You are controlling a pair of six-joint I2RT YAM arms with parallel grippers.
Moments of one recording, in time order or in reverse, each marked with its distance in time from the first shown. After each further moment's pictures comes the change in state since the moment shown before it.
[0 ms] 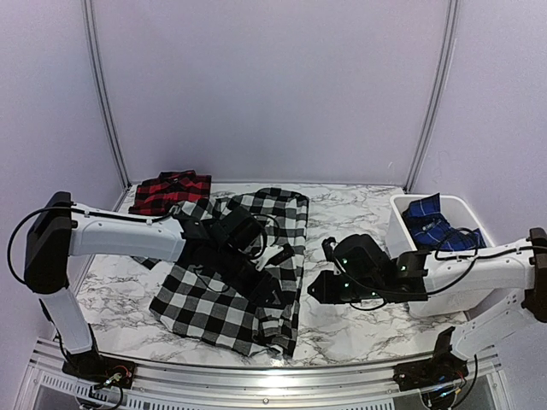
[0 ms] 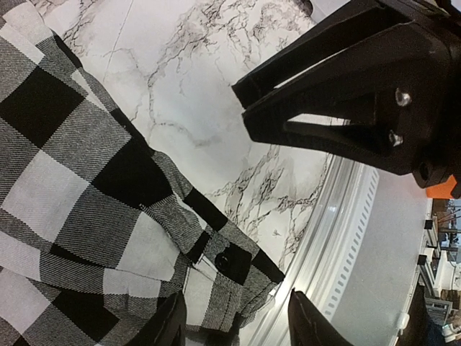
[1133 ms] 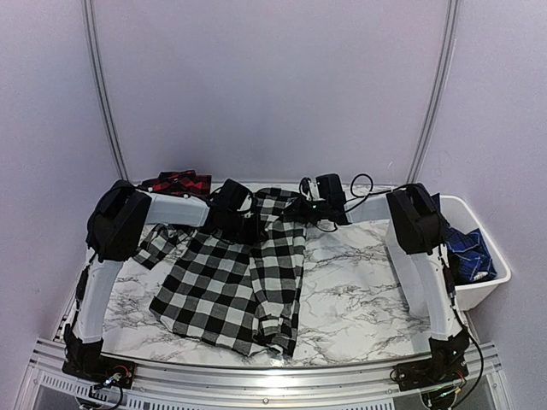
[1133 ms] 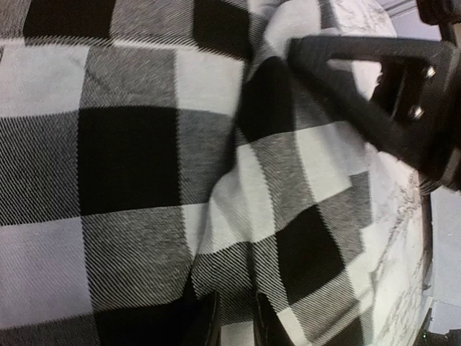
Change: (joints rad) left arm 0.370 0.494 0.416 0.240 -0.187 -0.282; right arm -0.566 1.096 0.972 0.377 -0.534 -0.195
